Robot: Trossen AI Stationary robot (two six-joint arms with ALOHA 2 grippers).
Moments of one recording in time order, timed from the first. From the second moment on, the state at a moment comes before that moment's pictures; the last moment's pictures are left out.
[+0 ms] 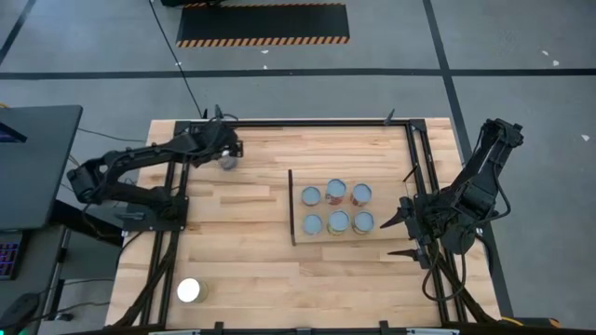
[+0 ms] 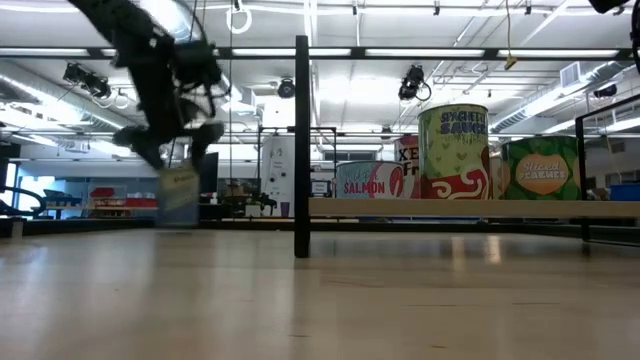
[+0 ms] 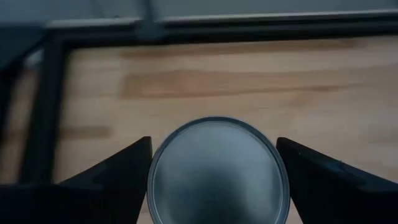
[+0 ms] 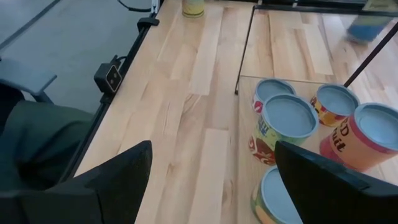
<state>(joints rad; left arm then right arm) 0.60 1.25 0.73 -0.54 -0.50 -0.79 0.93 0.89 0.83 -0.69 0.62 0.51</state>
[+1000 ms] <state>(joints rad) -0.10 1.81 1.91 -0.63 -0.57 -0.43 0.93 0.88 0.90 -0.80 0.83 0.47</state>
